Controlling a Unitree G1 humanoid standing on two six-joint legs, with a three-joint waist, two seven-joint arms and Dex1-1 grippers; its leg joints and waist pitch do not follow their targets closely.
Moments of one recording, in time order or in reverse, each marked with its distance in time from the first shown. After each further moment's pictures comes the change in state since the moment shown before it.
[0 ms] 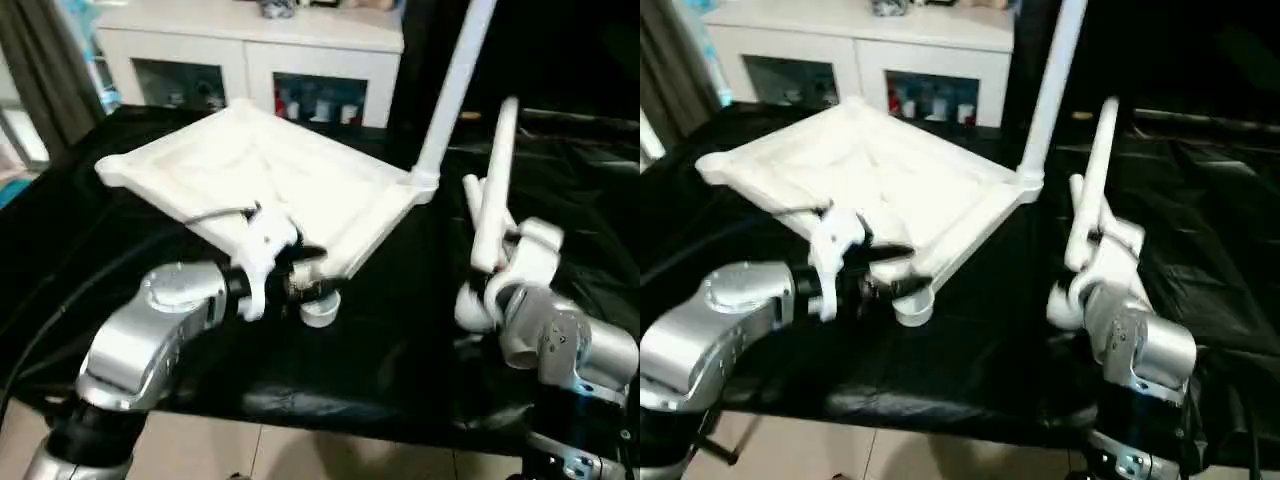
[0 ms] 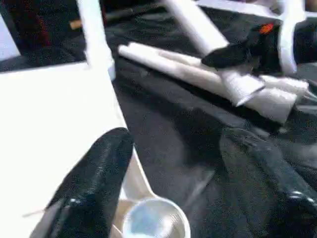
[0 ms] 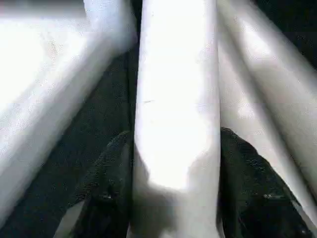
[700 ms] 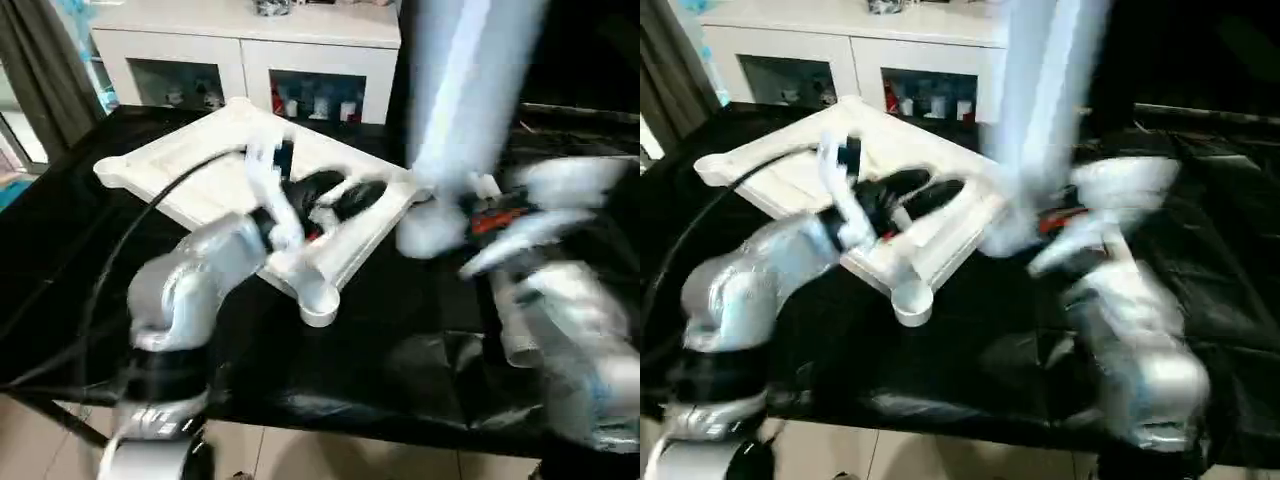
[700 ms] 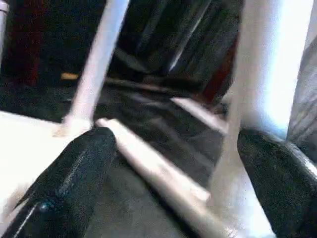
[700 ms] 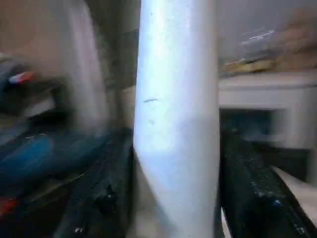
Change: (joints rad) left arm -0.215 -0.331 0.280 0.152 -0.308 0.182 0.205; right arm 0.161 -0.080 0.342 -0.322 0.191 -0.341 0.530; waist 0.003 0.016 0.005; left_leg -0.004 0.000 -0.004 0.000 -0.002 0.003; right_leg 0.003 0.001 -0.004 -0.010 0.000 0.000
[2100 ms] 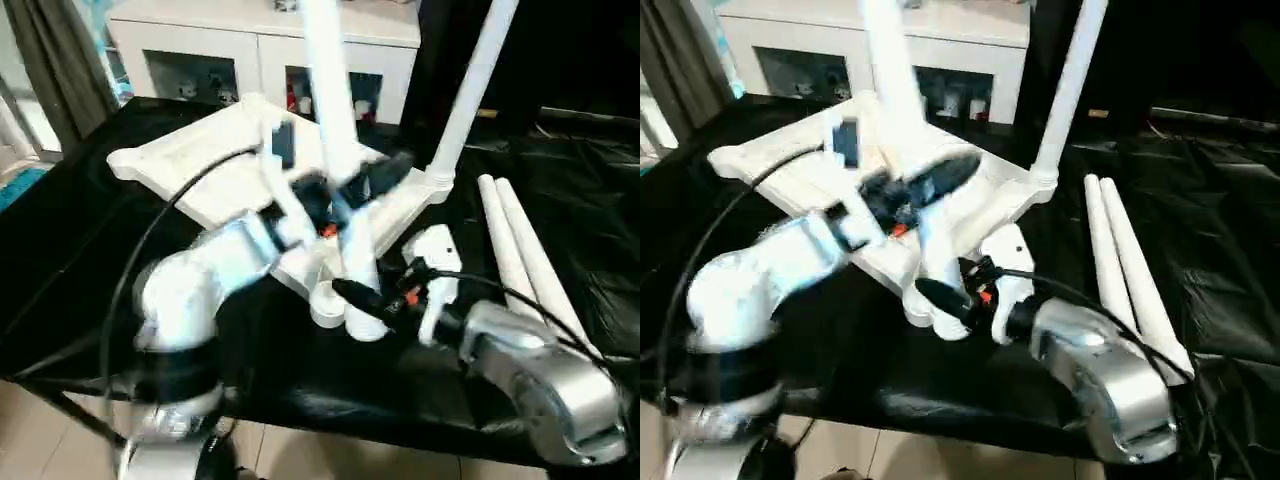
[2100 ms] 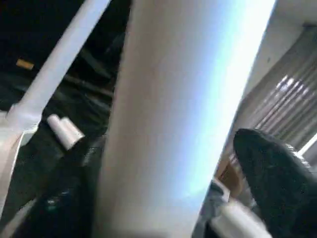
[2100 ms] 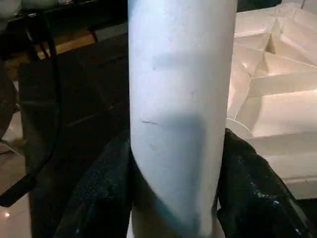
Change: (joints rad) left arm 0.053 -0.045 0.036 -0.091 -0.230 0.138 0.075; right arm 0.059 -0.172 0.244 0.044 0.002 0.166 0.059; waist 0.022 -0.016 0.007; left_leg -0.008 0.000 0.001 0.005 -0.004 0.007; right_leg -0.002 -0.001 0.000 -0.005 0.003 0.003
